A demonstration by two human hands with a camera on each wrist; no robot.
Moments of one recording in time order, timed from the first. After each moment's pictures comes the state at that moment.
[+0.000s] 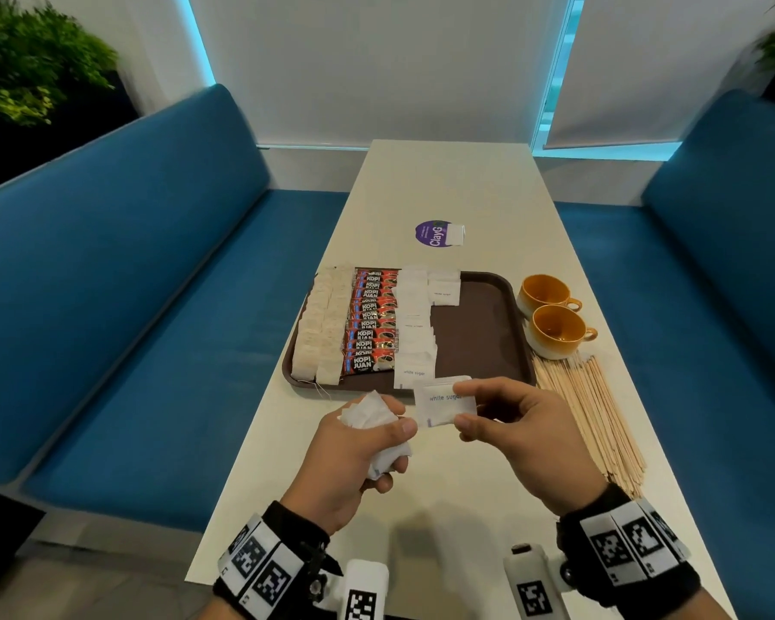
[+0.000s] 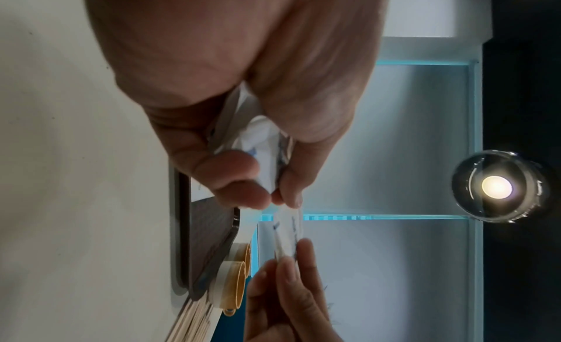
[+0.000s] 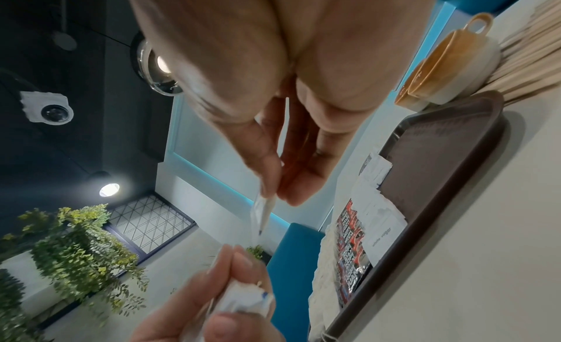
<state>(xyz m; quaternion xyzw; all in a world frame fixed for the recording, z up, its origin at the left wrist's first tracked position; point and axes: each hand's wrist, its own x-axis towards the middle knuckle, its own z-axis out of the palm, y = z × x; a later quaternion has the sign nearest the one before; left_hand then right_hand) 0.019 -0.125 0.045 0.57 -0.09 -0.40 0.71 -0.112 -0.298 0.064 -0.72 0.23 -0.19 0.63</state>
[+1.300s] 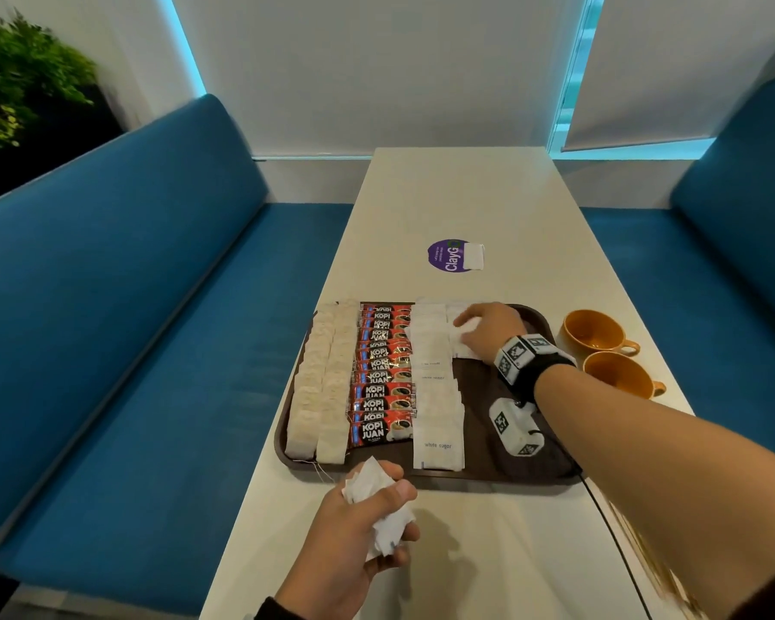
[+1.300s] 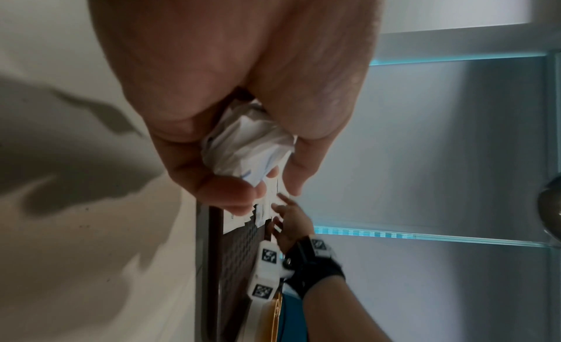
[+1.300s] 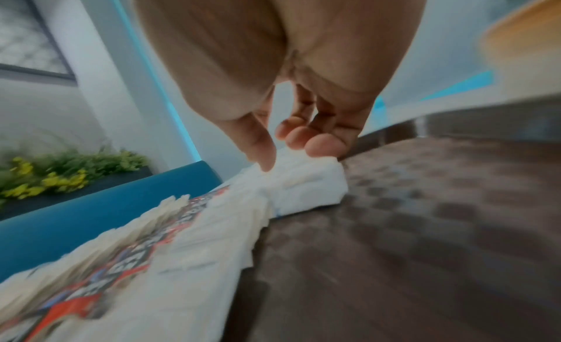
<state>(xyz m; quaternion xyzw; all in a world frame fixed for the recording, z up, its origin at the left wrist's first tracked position) 0.085 -0.157 0.006 0.56 0.02 -0.45 0.69 0.139 -0.473 0.003 -0.87 0.37 -0.06 0.31</state>
